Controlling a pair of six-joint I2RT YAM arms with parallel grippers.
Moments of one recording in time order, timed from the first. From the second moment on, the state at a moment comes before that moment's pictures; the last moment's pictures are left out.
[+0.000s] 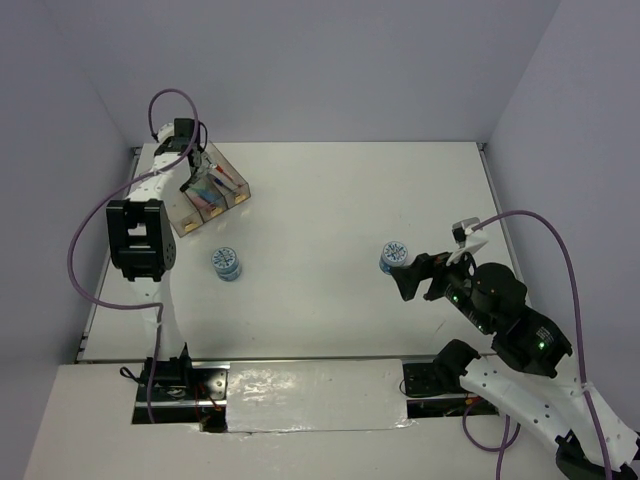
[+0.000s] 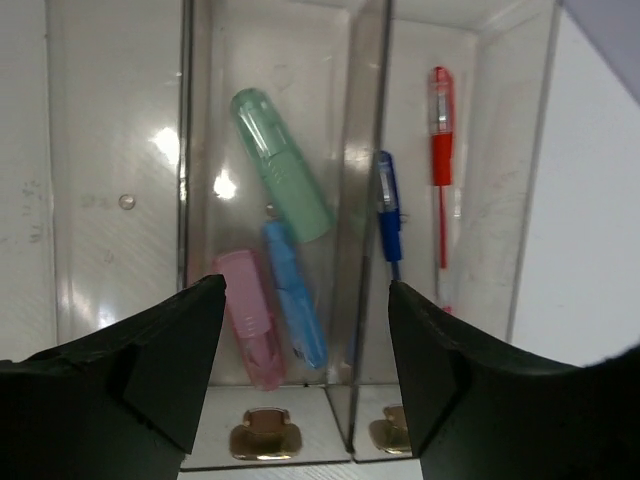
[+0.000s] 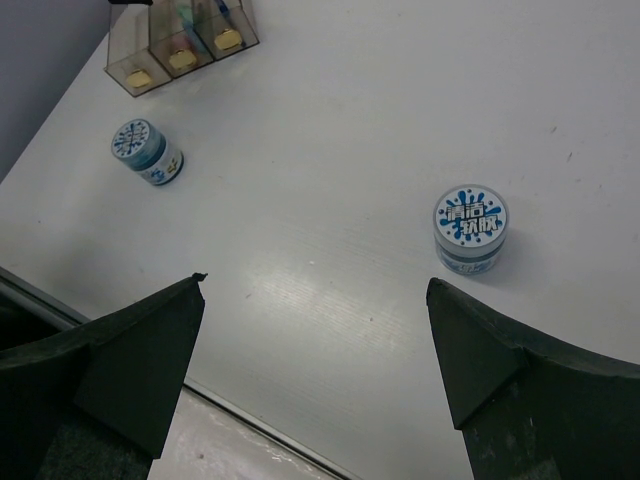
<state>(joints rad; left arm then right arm) 0.02 2.12 1.83 -0.56 -0.35 -0.68 0.71 0.42 0.84 -0.69 0.21 0.36</state>
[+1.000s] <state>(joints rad) -0.32 1.38 0.95 -0.70 -0.28 -0.66 0.71 0.43 0.80 -0.62 0.11 0.38</state>
